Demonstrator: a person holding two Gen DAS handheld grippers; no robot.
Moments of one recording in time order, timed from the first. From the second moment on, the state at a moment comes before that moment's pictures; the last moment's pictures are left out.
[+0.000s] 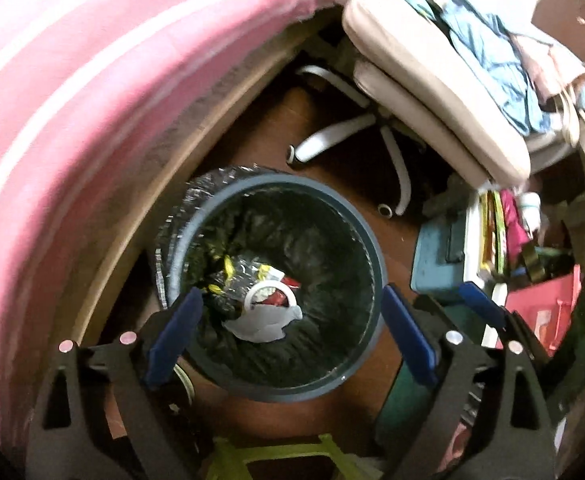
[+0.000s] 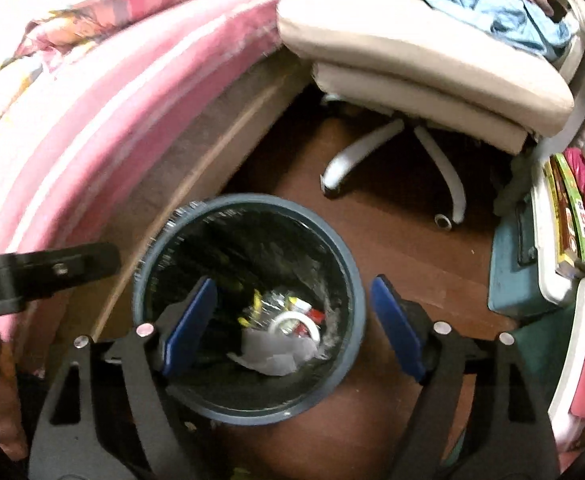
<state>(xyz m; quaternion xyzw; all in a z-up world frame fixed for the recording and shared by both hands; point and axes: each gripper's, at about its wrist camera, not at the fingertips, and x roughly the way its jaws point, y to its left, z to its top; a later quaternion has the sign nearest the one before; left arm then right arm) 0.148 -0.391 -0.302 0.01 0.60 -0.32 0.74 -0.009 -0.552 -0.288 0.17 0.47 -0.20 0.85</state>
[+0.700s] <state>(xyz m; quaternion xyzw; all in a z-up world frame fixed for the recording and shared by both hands) 0.134 -0.174 -0.147 -0.21 0.39 -0.26 0.86 0.043 -0.393 -0.109 0.10 0.31 0.00 0.94</state>
